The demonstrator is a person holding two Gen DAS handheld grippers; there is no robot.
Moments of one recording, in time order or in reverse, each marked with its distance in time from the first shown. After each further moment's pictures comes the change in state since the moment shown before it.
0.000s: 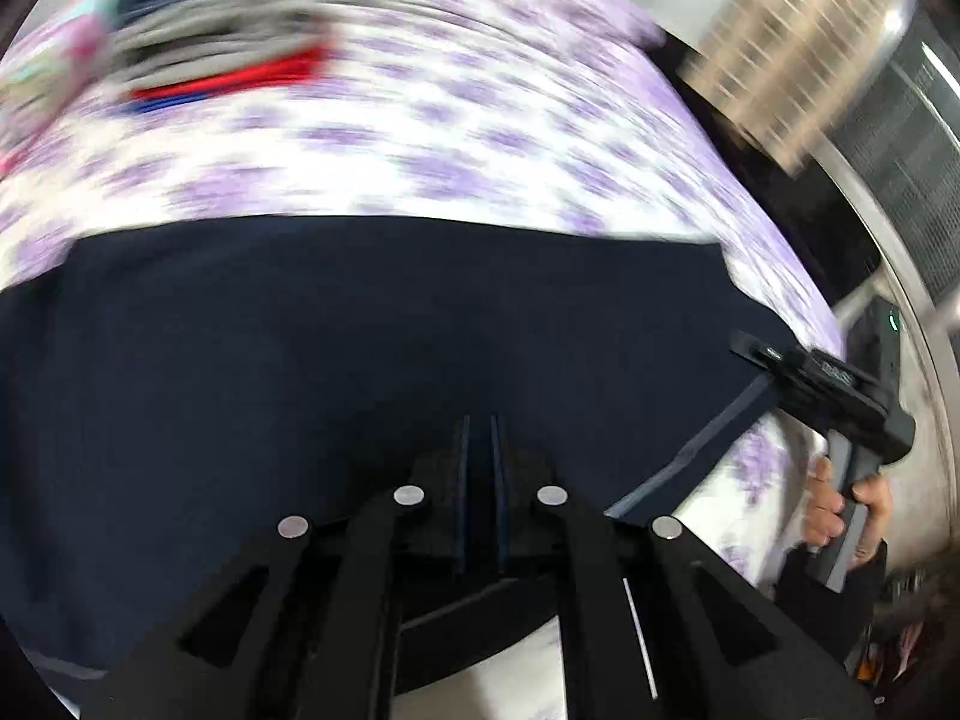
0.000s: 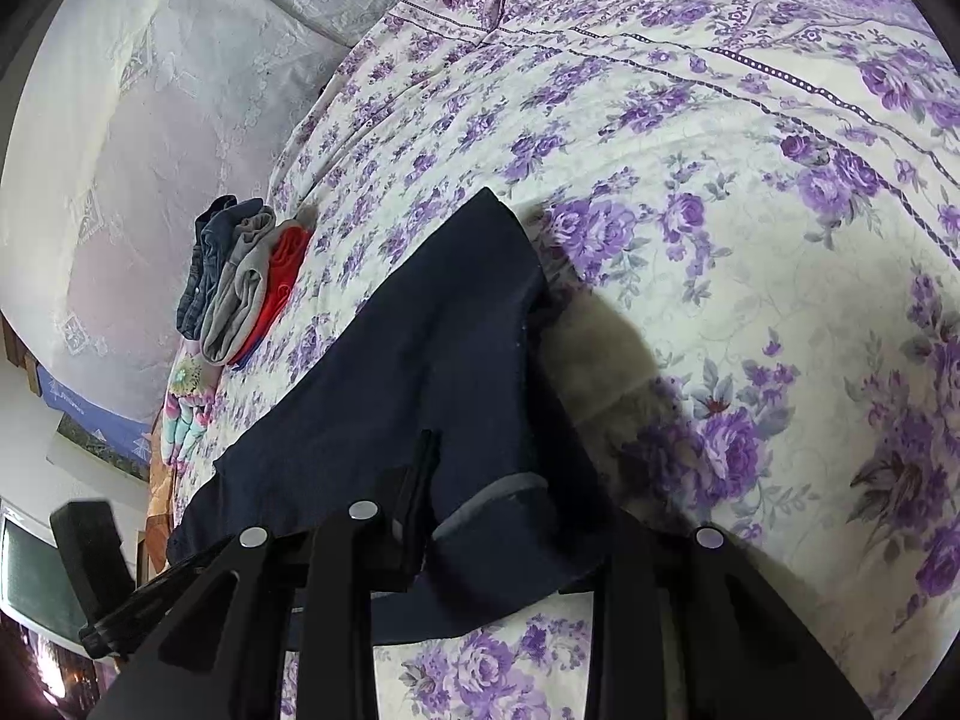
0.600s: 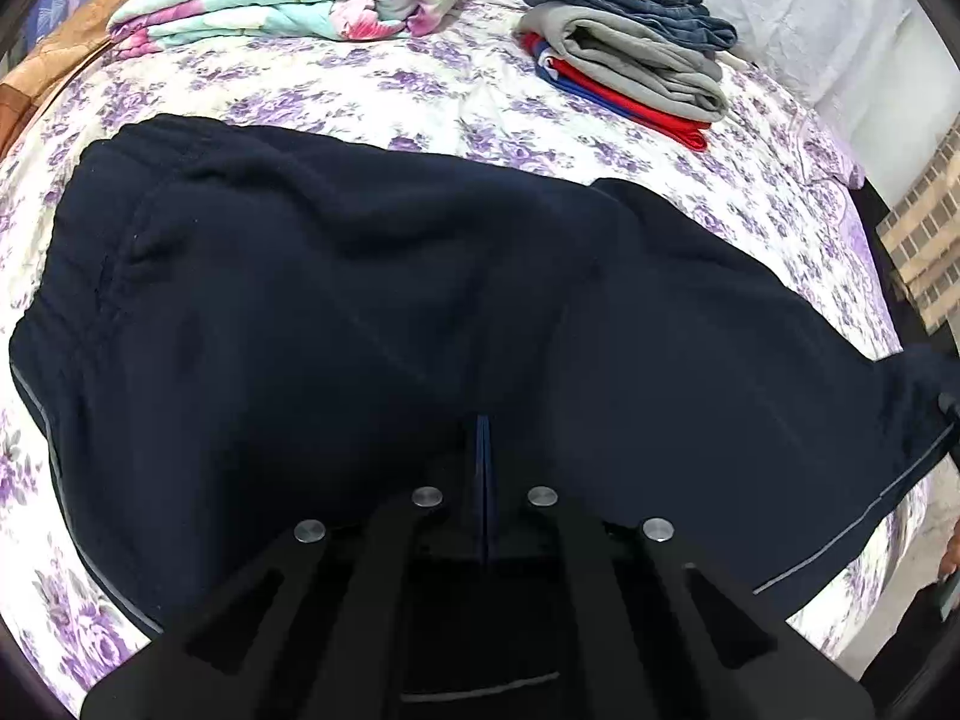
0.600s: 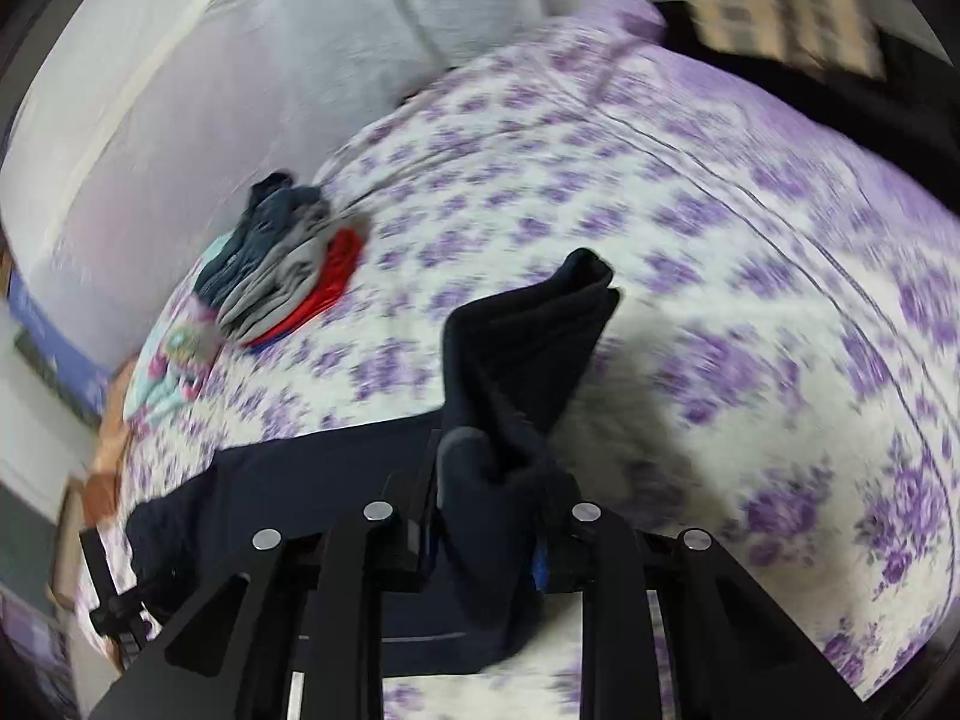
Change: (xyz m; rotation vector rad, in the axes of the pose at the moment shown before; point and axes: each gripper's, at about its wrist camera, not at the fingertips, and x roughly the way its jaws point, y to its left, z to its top) left arm -0.061 0.208 -0.057 -0.310 -0.096 0.227; right arm -0.024 0.144 0.001 -0.288 -0.086 -0.120
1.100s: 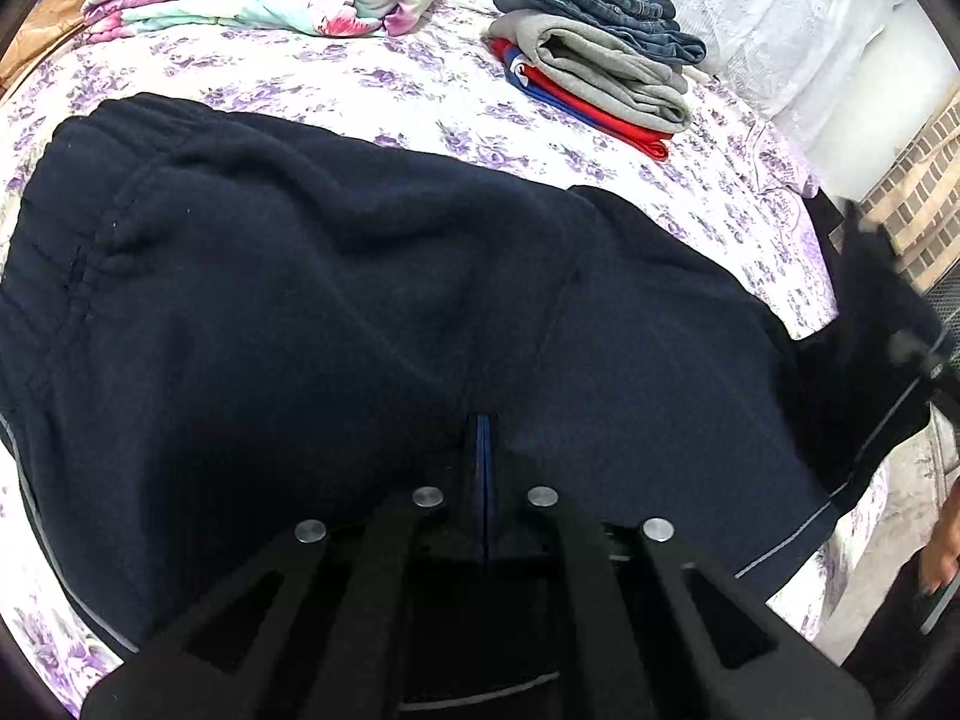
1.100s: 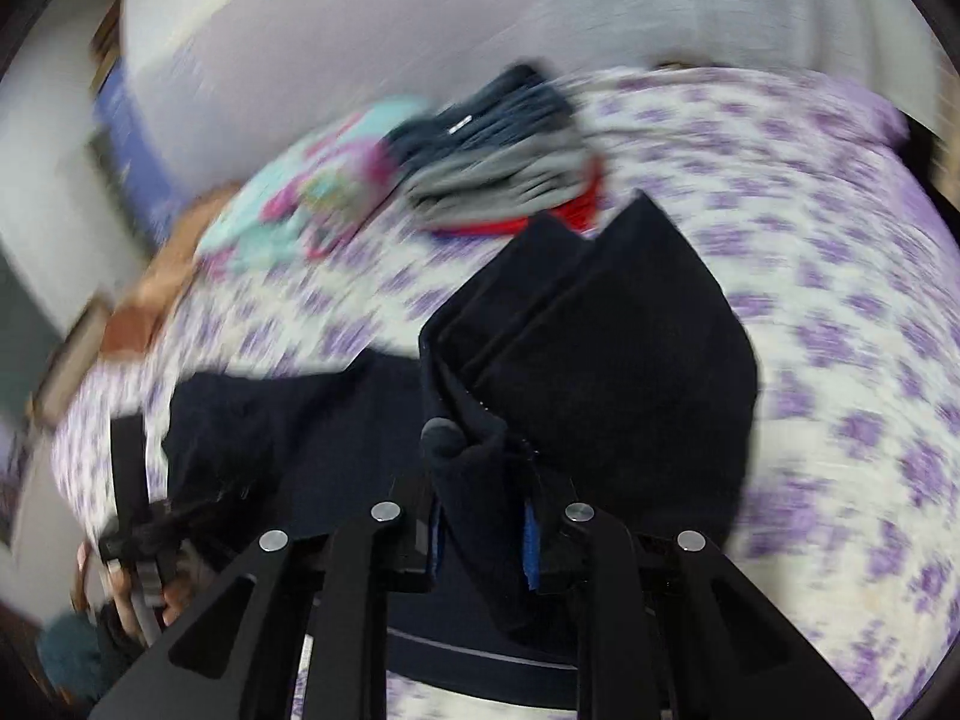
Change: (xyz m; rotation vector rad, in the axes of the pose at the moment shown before) left arm 0.004 0.016 0.003 0.002 -0.011 -0.147; right arm 0.067 0.210 -0.066 -0.435 0.178 0.117
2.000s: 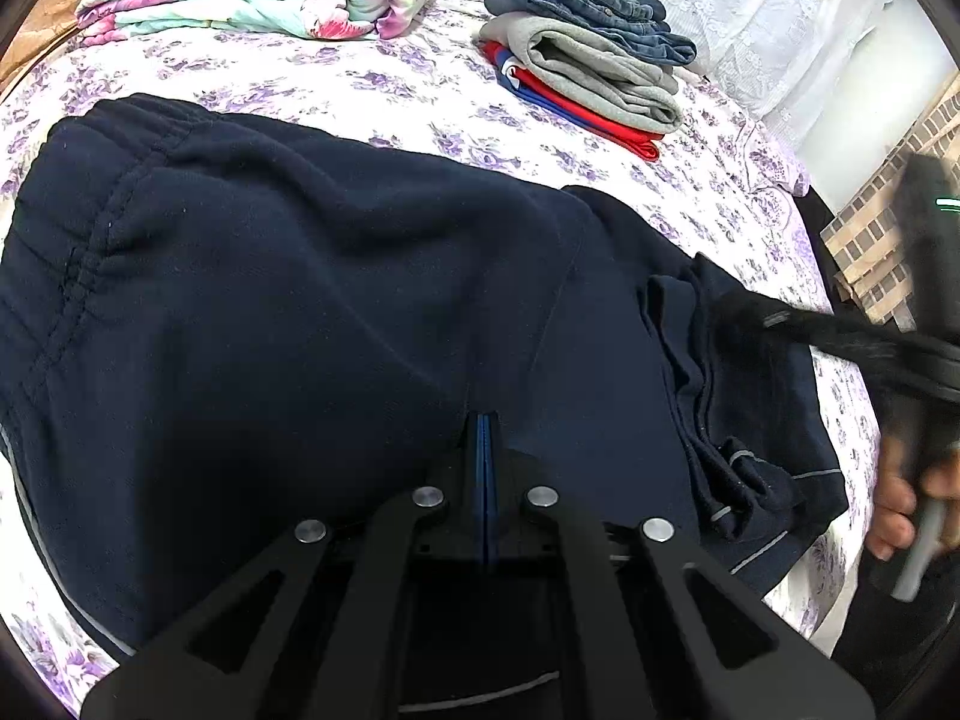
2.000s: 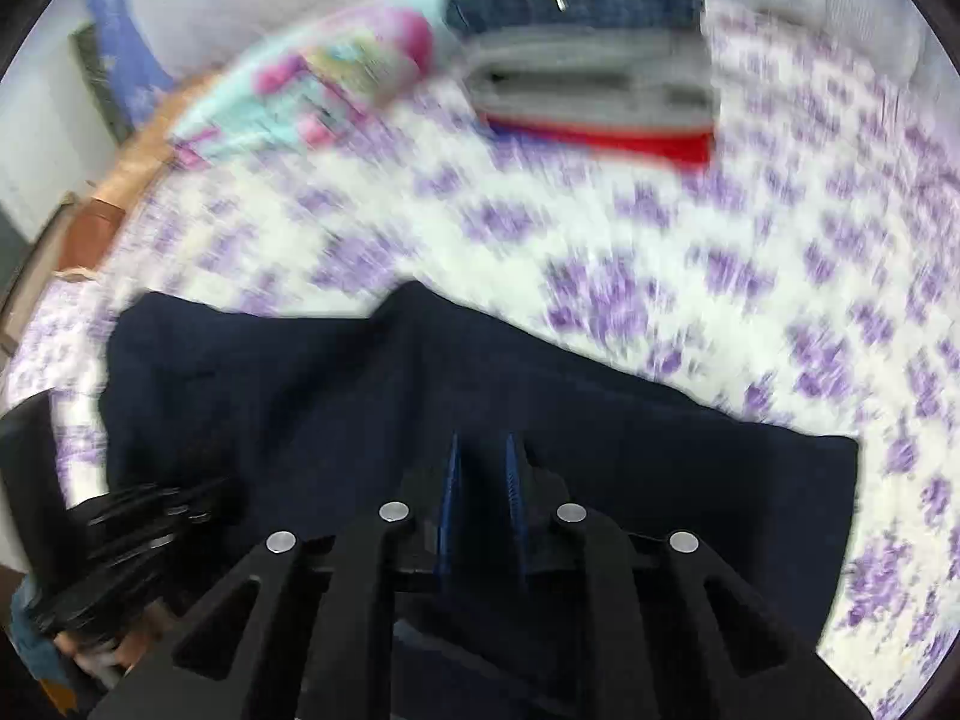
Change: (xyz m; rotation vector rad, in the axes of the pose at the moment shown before) left arm -0.002 -0.002 -0.003 0.011 -0.010 -0.008; right arm 0.119 0.018 0.027 -0.014 0.263 -0.071
